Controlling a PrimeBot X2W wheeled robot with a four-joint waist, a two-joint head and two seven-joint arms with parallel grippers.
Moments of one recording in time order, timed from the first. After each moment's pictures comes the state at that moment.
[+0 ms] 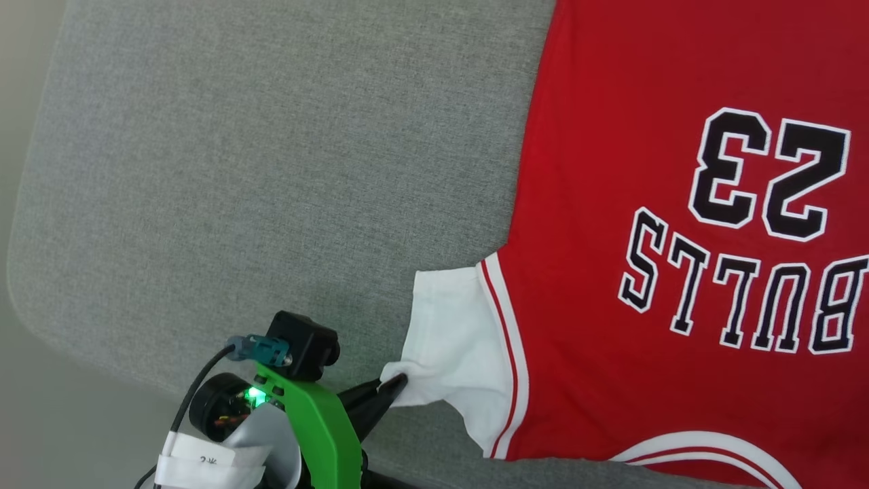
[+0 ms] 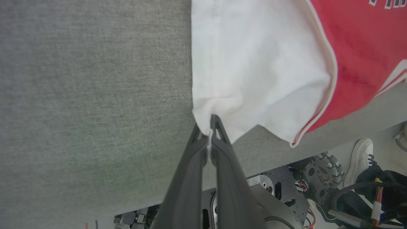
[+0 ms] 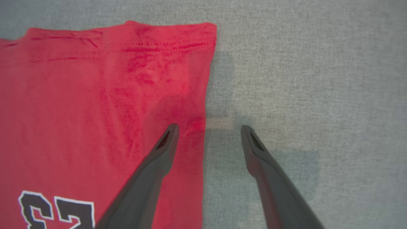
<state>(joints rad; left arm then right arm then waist) -0.10 0.53 -0.51 -0.42 -0.76 0.05 0.61 -1.10 -0.51 -0.22 0.37 0.22 0.13 1.33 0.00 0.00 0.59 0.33</state>
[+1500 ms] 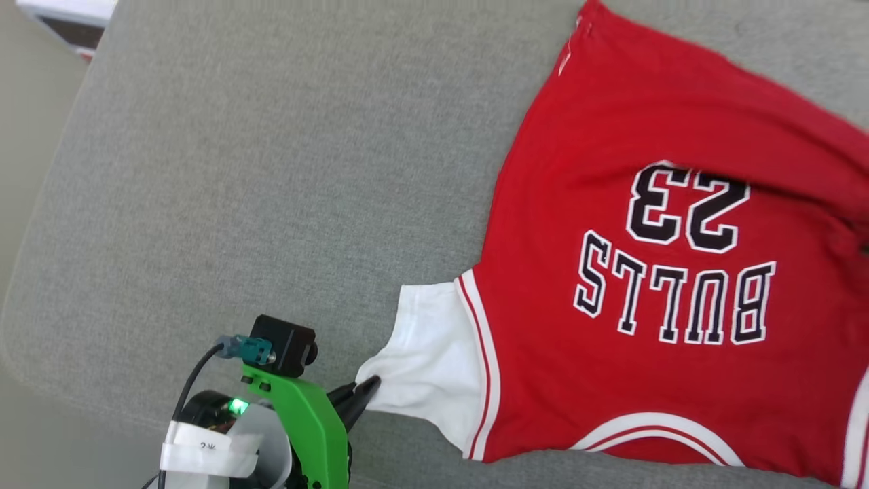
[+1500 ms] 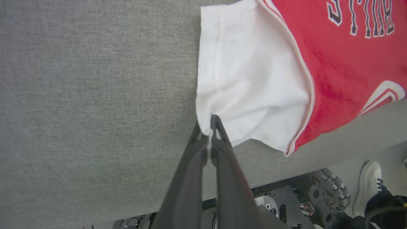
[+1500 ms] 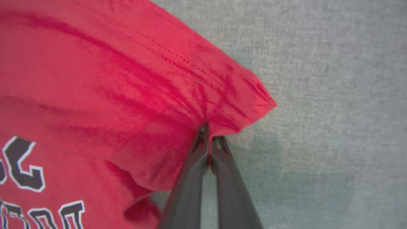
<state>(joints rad) -0.09 0.50 -0.50 -0.28 -0.77 0.08 0.55 -0.70 -0.52 -0.16 0.48 0.43 0.13 1.10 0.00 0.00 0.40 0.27</state>
